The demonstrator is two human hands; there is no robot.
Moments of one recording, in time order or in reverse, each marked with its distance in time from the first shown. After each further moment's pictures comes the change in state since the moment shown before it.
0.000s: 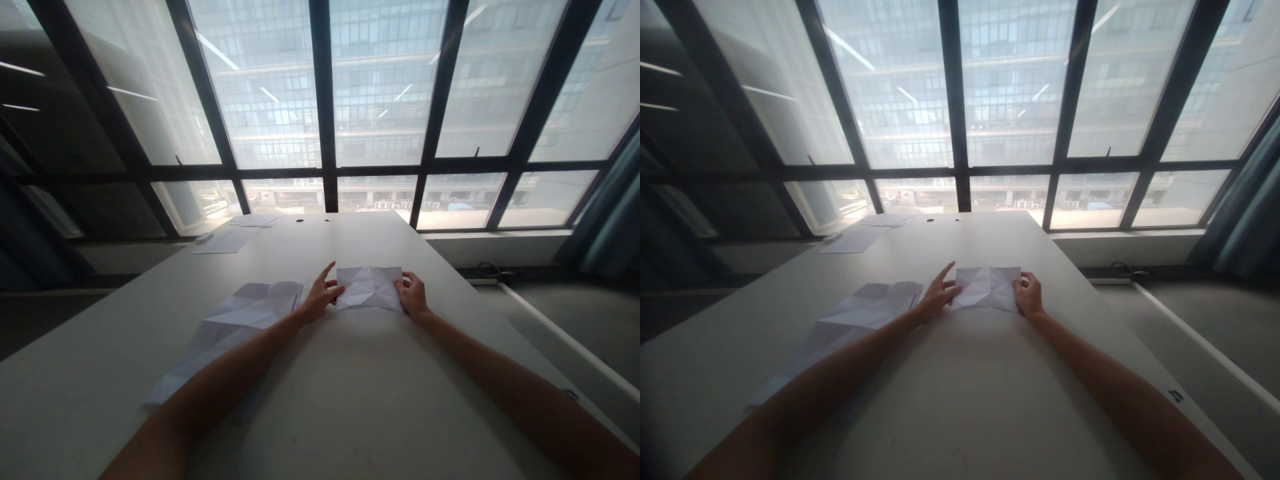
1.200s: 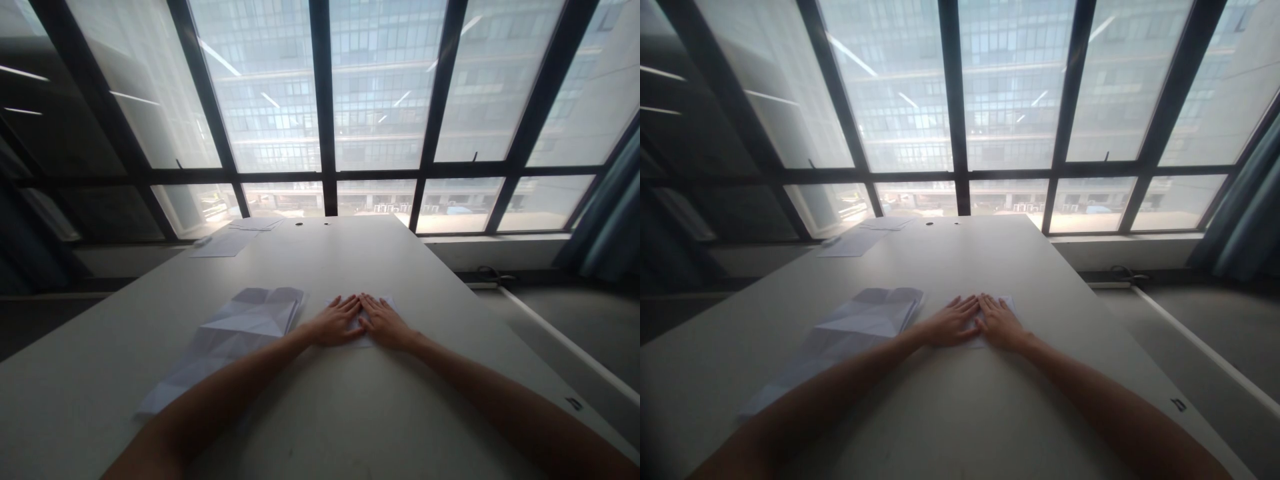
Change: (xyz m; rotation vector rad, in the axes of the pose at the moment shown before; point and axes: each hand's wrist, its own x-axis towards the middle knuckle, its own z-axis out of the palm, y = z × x) left_hand -0.024 -0.006 0.020 1.206 -0.591 0.424; right_hand -0.064 -0.034 0.023 -0.850 -0.800 -0.464
